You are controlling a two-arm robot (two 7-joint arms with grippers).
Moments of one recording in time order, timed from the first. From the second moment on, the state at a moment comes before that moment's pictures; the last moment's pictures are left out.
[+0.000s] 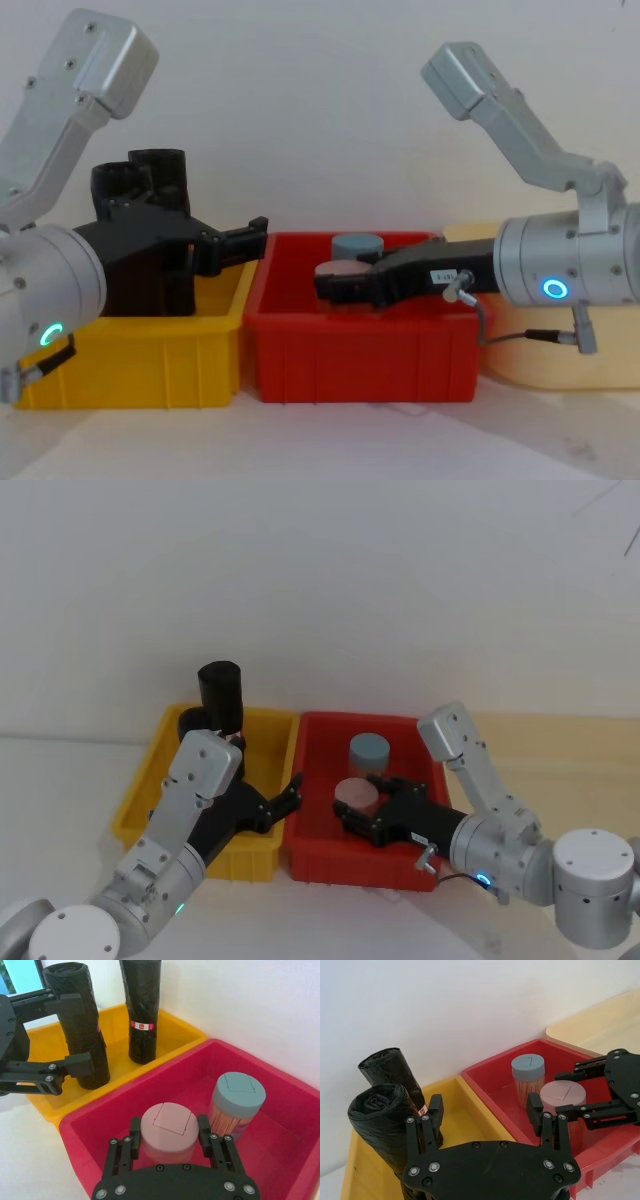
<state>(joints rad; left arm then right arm) -0.24 0.38 0.45 -1.63 -0.20 0.01 -0.01 0.58 0.26 -0.57 -1.24 0.27 0.23 0.49</state>
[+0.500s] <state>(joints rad) -0.24 0.38 0.45 -1.63 -0.20 0.01 -0.01 0.55 0.29 -0.52 -1.34 0.25 0.22 0.44</state>
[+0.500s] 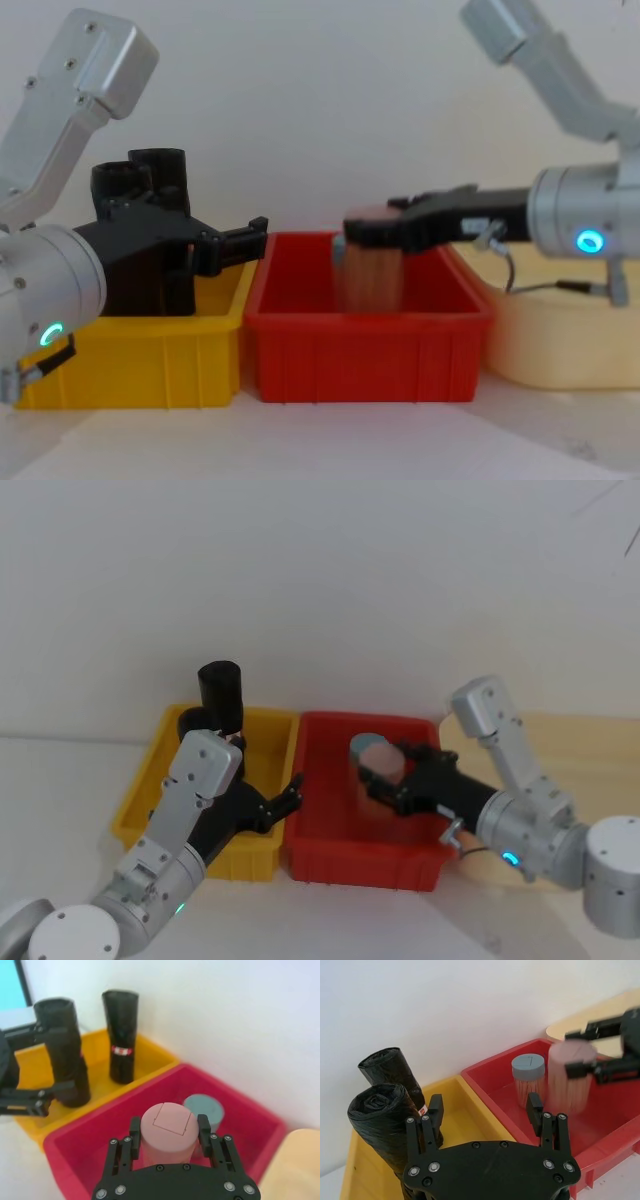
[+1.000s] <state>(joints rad) -0.24 0.38 0.45 -1.63 -0.20 0.01 -0.01 0.51 0.36 -0.38 -1.54 0.25 0.22 0.35</state>
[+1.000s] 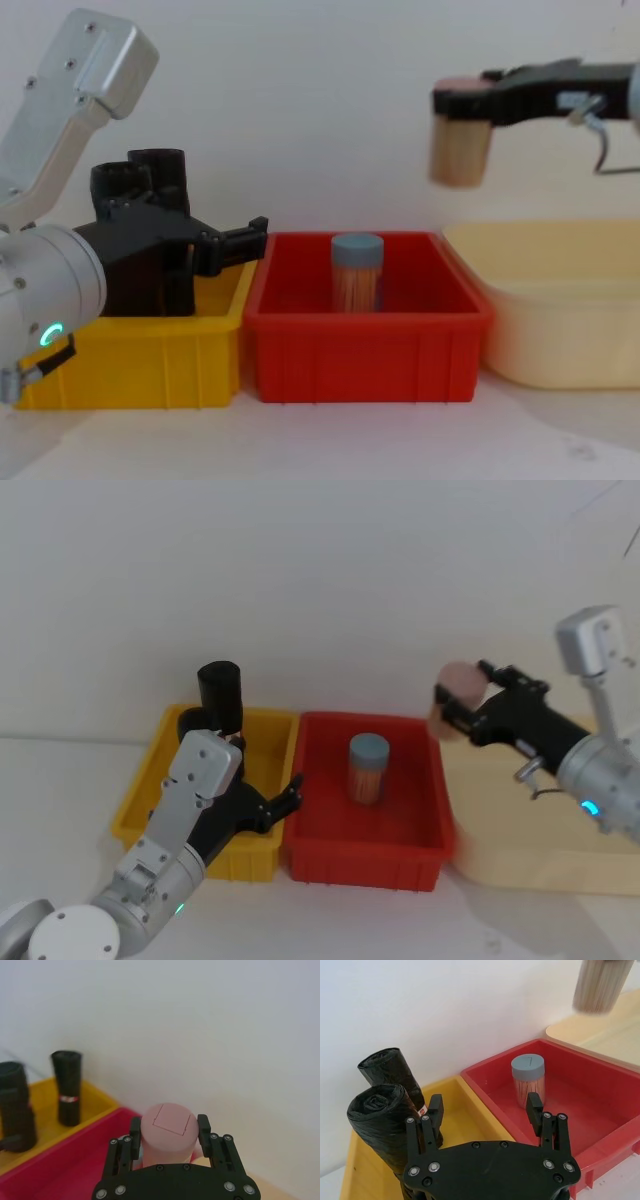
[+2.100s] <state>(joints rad) -0.24 0.38 0.45 -1.63 -0.20 0.01 -0.01 0.45 0.40 -0.29 -1.50 0.23 0.39 0.27</state>
